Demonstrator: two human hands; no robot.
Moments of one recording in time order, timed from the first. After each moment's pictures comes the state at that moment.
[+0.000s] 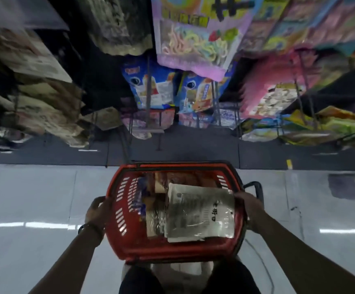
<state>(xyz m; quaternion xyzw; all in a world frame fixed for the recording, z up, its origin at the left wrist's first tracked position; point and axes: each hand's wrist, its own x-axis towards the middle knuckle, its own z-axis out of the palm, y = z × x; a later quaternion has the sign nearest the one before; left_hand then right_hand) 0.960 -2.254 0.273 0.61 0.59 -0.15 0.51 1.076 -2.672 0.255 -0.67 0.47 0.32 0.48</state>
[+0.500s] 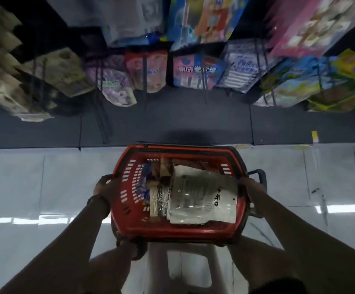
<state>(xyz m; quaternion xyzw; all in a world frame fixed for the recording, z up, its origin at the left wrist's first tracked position) 0.972 -2.262 0.003 0.63 0.57 -0.19 0.49 1.046 -2.698 0.007 -0.68 0.49 0.31 0.44</state>
